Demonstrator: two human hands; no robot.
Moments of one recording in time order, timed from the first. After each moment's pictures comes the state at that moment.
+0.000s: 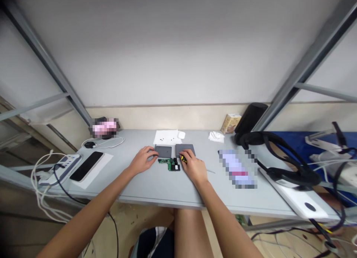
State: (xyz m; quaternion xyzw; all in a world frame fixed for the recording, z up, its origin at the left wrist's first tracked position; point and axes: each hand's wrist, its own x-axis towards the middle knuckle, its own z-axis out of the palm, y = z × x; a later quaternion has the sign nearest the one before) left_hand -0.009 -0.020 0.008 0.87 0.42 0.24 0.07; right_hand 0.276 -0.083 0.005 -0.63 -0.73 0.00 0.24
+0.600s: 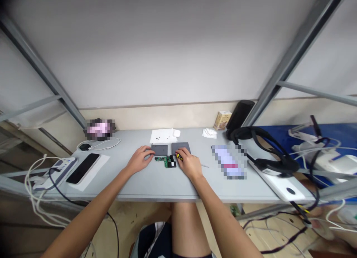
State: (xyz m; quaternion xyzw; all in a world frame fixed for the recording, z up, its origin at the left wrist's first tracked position) left_hand -0.012 -0.015 -0.001 0.87 0.40 0.27 0.05; right_hand 0.278 -0.081 -0.004 -0.63 -0.74 -0.01 0.25
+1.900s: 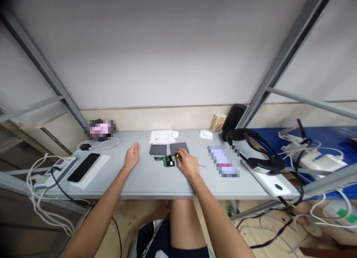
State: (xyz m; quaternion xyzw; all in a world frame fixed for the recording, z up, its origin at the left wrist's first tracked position) left_hand -0.028 -0.004 -0.005 0.67 0.56 0.45 0.17; right_hand 0.276 -0.087 0.002 -0.66 -0.71 0.01 0.24
